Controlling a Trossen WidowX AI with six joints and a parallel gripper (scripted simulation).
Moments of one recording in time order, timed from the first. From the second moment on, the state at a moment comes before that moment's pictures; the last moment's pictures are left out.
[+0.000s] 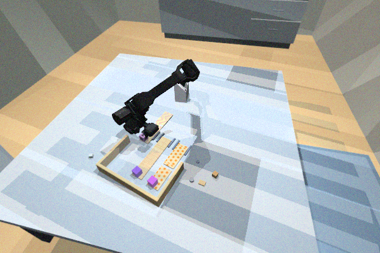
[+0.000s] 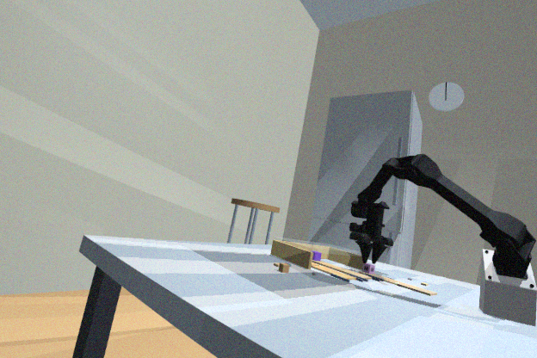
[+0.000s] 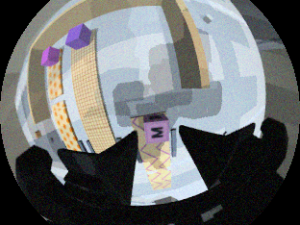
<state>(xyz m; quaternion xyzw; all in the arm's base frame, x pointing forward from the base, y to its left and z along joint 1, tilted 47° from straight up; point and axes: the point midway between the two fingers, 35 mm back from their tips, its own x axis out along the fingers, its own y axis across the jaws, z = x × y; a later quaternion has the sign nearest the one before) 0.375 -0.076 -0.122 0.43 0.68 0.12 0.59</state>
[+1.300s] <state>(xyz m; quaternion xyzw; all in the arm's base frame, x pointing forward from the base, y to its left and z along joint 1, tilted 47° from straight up) 0.363 -0.060 -0.127 0.43 0.68 0.12 0.59</state>
